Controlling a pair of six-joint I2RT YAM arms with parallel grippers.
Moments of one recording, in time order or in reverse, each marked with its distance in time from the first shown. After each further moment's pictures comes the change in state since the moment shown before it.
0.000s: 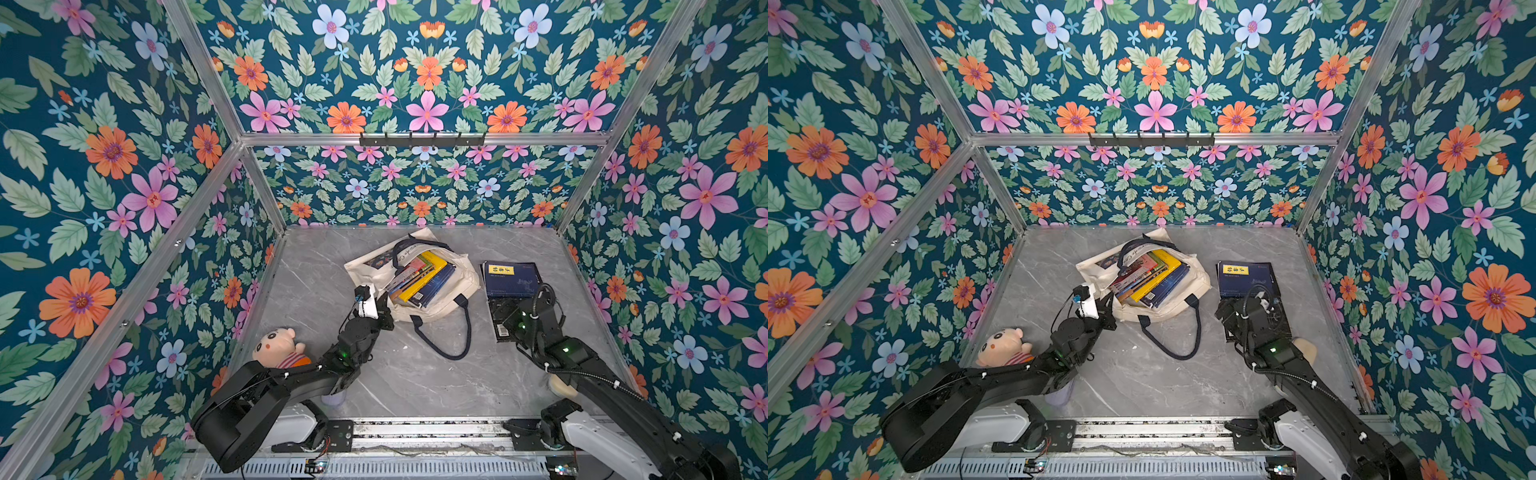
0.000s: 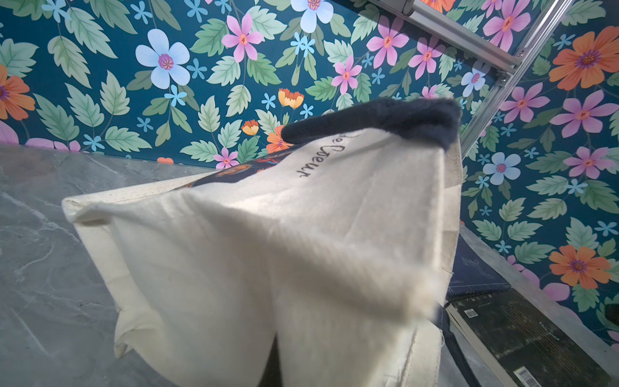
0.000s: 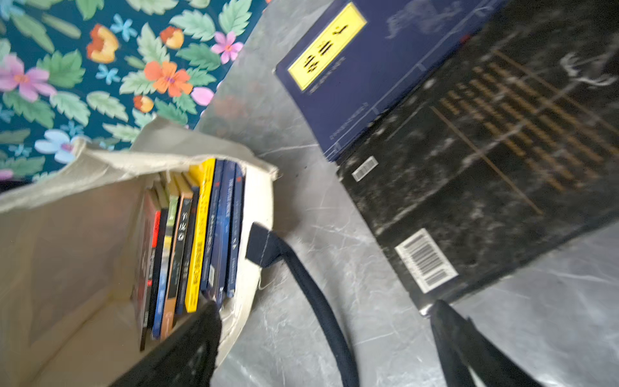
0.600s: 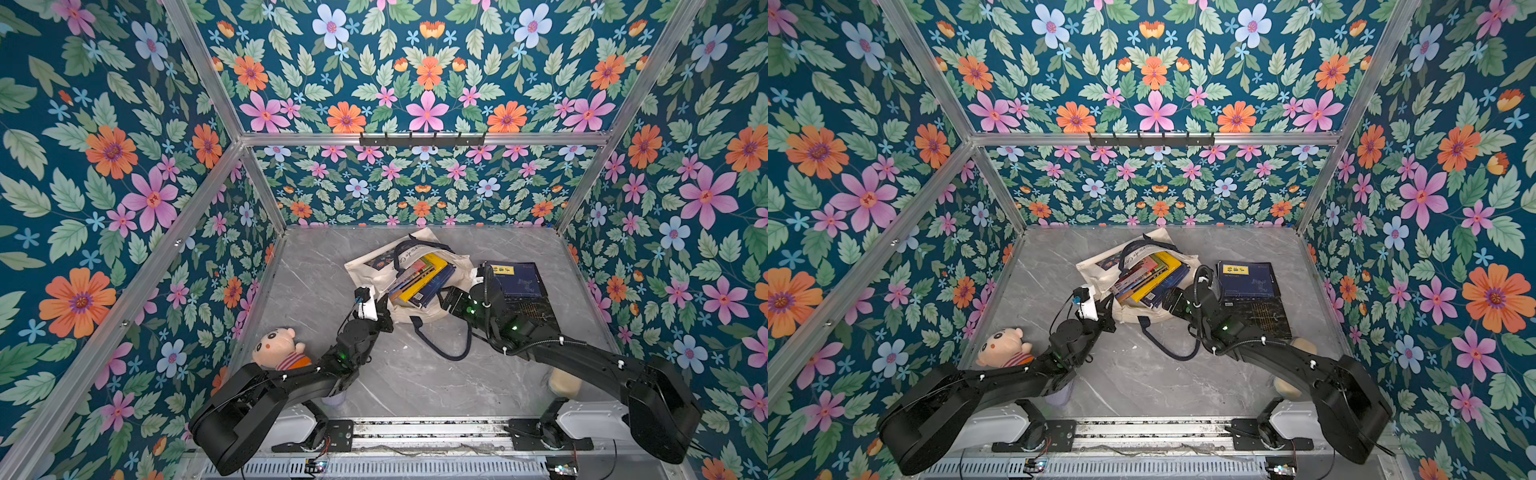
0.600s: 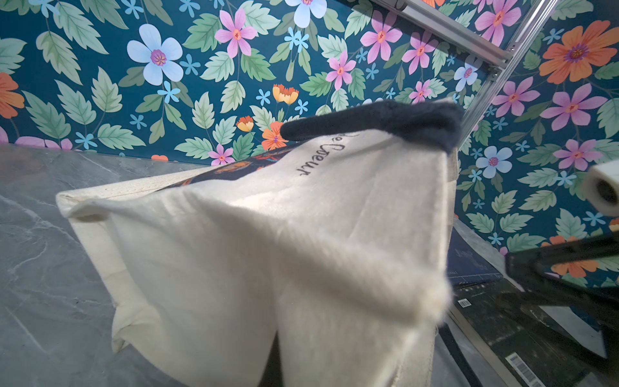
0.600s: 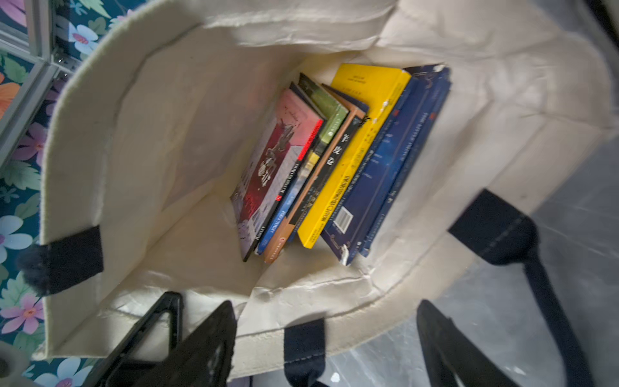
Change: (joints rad) left arm 0.000 -0.012 -0.016 0.001 0.030 0.005; right arm 0.268 0.431 0.221 0.390 -0.055 -0.117
